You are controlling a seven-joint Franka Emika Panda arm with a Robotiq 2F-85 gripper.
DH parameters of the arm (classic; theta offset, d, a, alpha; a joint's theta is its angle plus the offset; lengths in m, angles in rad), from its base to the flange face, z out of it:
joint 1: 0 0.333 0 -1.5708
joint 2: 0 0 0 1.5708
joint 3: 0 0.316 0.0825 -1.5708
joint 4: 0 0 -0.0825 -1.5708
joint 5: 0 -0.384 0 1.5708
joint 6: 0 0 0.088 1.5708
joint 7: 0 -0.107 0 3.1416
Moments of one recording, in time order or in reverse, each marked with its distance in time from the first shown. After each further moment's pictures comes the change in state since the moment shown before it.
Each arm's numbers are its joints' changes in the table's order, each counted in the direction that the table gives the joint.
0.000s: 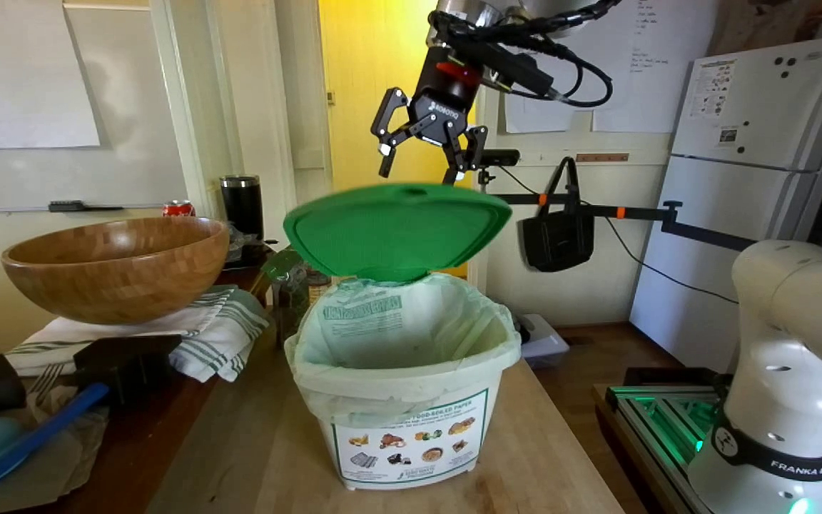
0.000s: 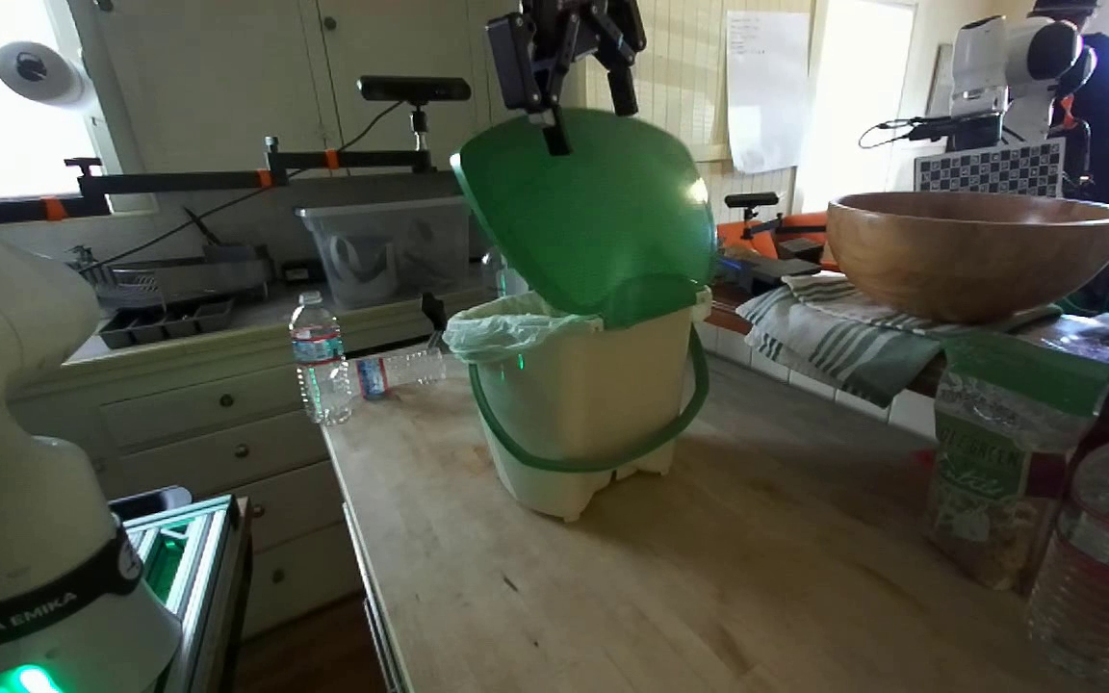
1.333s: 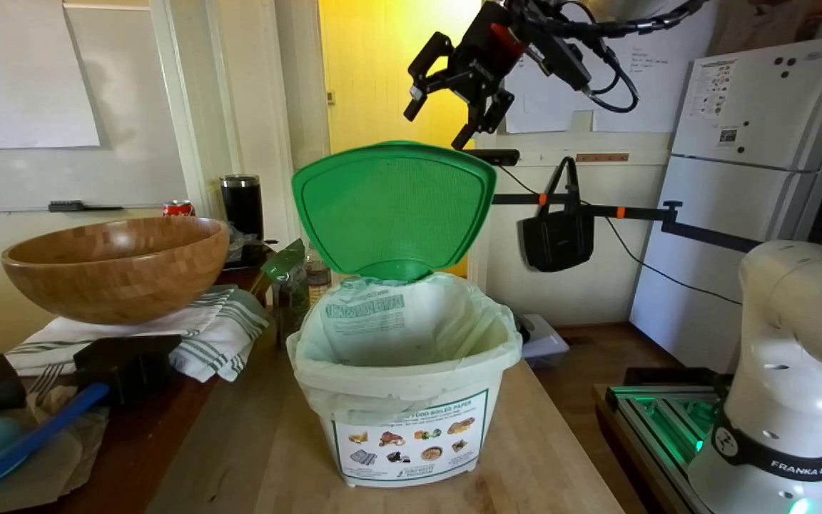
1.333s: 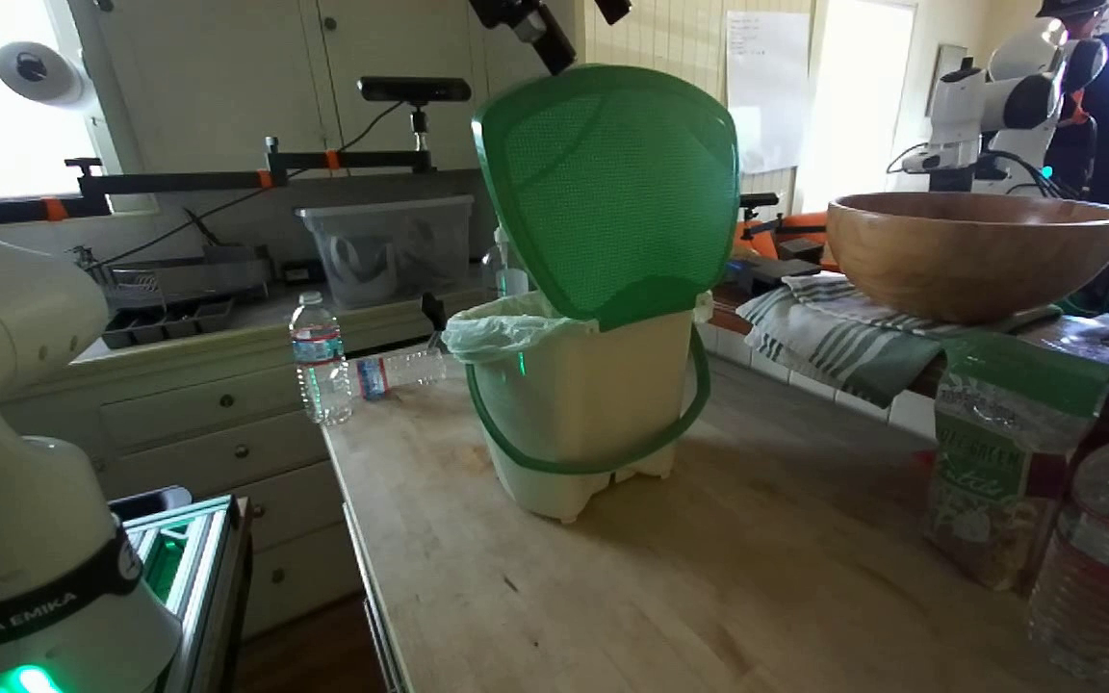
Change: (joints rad) arm -0.098 -0.231 0.040 0.169 0.088 -0.256 0.141
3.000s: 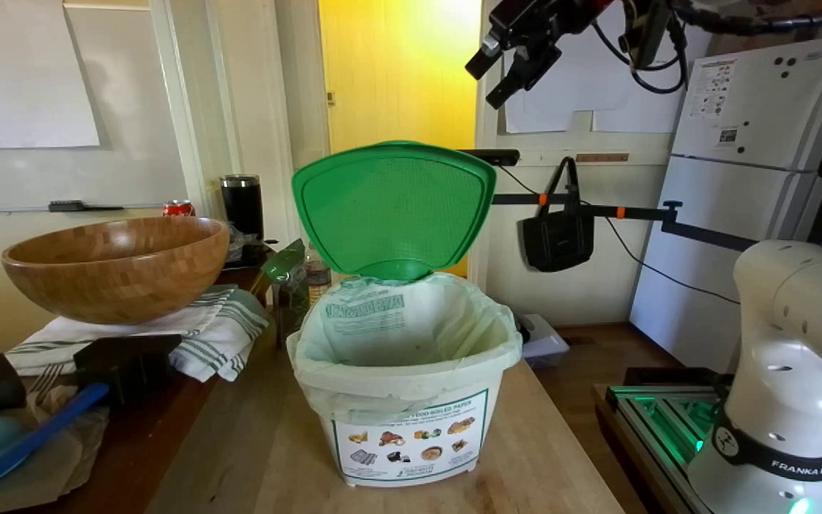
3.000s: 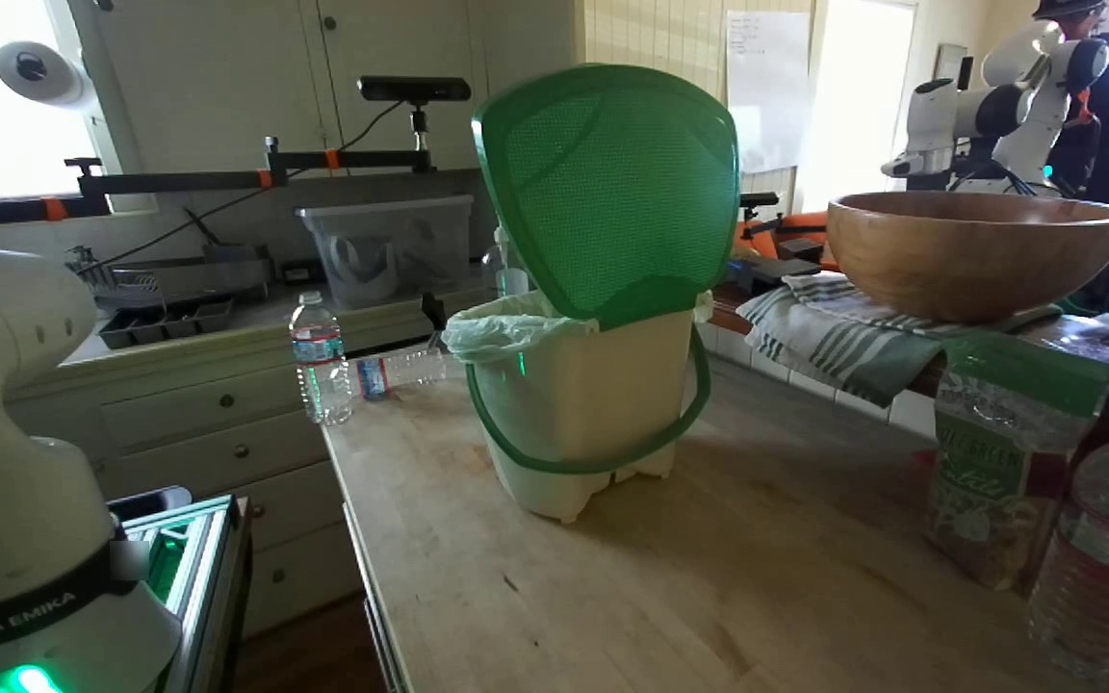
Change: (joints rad) arm 0.094 -0.260 -0.010 0.115 0.008 -0.005 0.426
